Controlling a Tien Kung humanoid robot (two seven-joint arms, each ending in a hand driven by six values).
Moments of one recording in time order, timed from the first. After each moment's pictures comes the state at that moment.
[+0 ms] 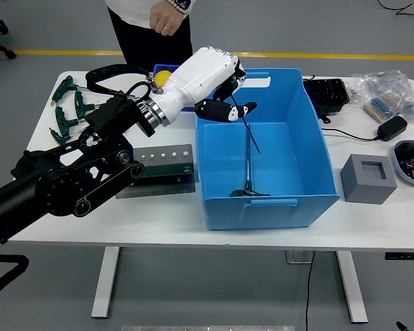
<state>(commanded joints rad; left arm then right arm) -0.88 0.14 -0.58 -1.06 1.79 0.34 -0.23 0.16 -0.21 0.12 0.19 0.11 -0.10 0.02</state>
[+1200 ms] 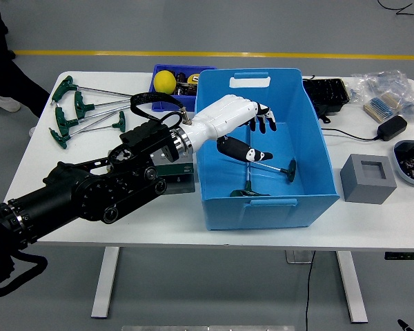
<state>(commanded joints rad) -0.94 0.06 -0.41 -0.90 1.65 0.28 -0.26 0.17 -0.22 0.12 0.19 0.11 -0.10 0.02</state>
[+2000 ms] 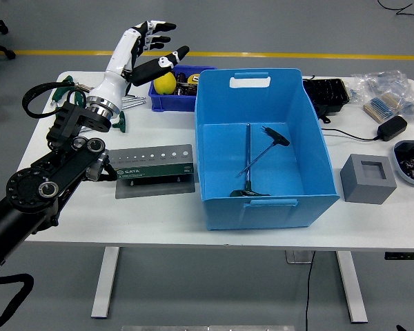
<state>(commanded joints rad) -0.66 0.15 -1.01 -1.09 1.05 0.28 -0.18 0.15 -0.21 0.11 0.19 0.12 -0.10 0.03</state>
